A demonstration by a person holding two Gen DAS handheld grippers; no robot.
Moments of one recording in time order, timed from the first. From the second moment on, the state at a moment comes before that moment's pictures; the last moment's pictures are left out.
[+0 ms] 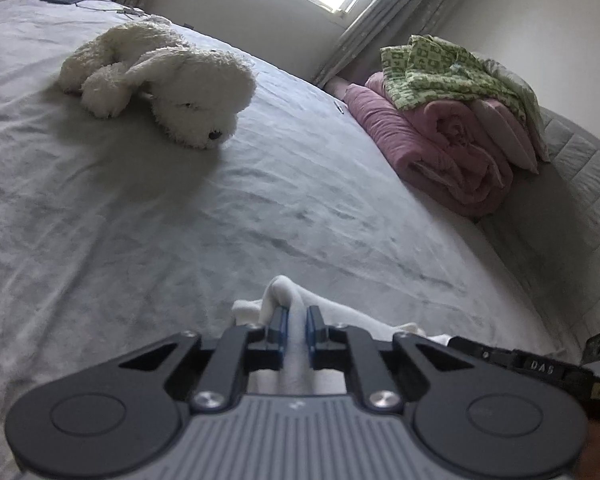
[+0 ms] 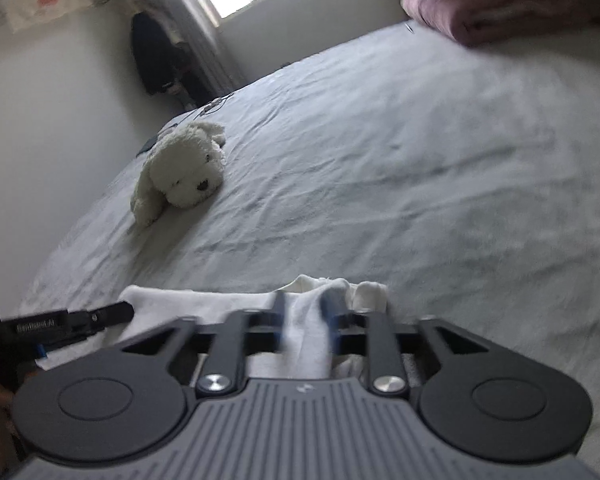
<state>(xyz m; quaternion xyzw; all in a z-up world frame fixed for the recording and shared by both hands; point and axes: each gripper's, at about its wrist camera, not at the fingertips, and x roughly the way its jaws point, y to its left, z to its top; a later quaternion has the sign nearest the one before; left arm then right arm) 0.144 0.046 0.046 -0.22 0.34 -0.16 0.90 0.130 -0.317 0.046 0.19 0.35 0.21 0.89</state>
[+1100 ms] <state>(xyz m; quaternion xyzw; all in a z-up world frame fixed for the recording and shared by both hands) 0.125 0.043 0.044 -0.17 0.32 -0.14 0.92 0.100 -0.292 0.053 0.03 0.29 0.15 0.94</state>
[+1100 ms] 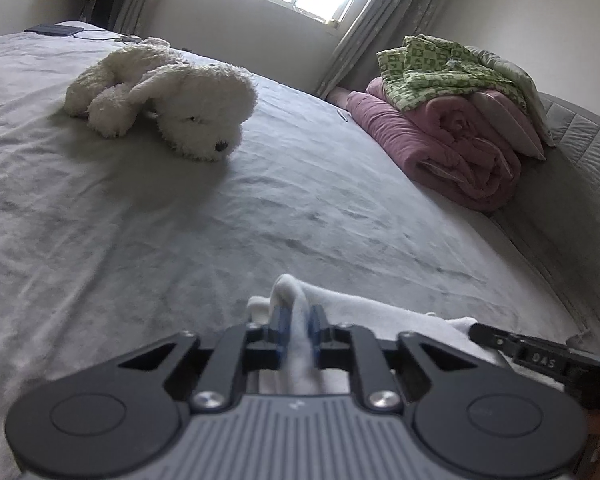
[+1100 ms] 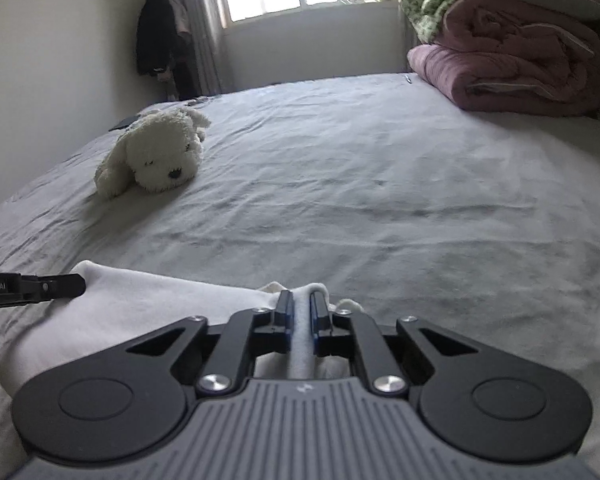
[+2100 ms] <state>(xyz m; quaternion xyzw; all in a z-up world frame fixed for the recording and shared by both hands) 0.035 -0.028 0.054 -0.01 0.32 -0.16 0.93 0.020 -0.288 0.056 0.04 0.30 0.22 0.93</state>
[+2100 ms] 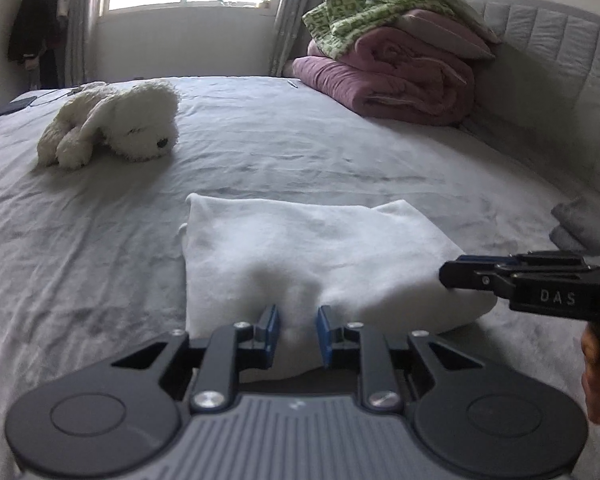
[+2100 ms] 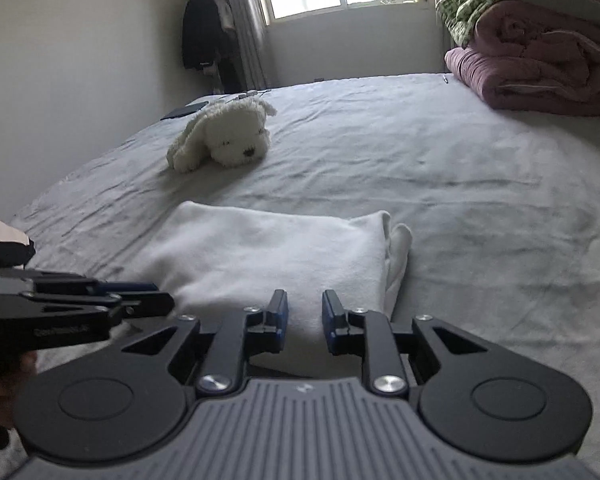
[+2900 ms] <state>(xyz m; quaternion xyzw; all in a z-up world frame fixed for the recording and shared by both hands) 0.043 -0.018 0.056 -0.01 0.31 -0.20 0.93 0.015 -0.287 0.045 0.02 0.31 0.20 0.93</state>
